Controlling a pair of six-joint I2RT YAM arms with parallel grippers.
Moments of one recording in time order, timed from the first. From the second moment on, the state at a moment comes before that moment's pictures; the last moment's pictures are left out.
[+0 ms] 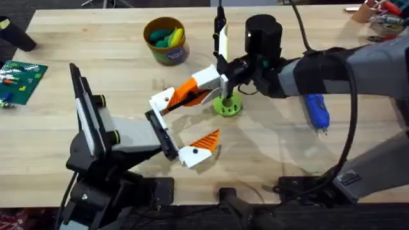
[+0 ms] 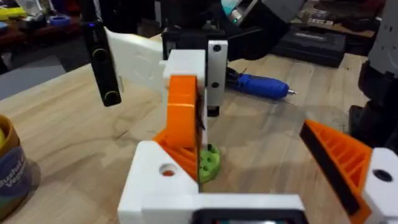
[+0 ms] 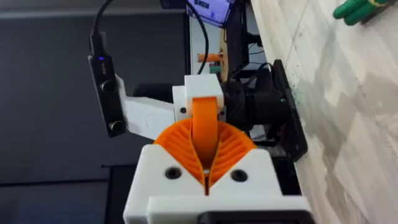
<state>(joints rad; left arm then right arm) -0.29 0.00 0.02 -0.09 0.77 0.02 0.53 1.81 0.83 0.70 -1.46 1.28</state>
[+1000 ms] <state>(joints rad) -0.29 0.00 0.02 -0.09 0.79 0.03 0.53 1.81 0.83 0.70 -1.48 1.24</state>
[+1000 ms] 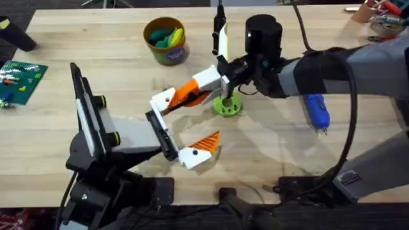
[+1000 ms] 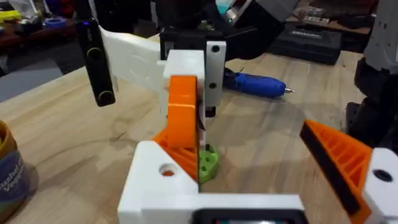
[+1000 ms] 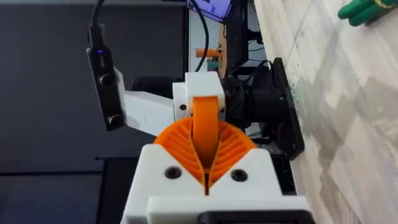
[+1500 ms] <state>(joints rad) -0.29 0.00 0.02 -0.09 0.79 0.03 0.54 1.81 0.83 0.70 -1.48 1.23</state>
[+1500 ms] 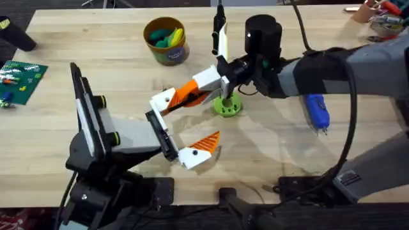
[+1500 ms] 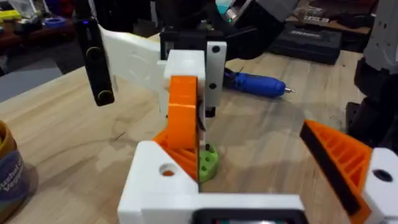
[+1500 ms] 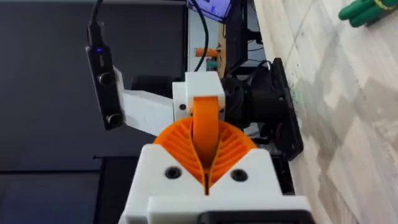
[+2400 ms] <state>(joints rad) -0.30 0.00 0.02 -0.10 0.91 0.03 0.60 1.81 0.85 0.71 -1.48 1.23</state>
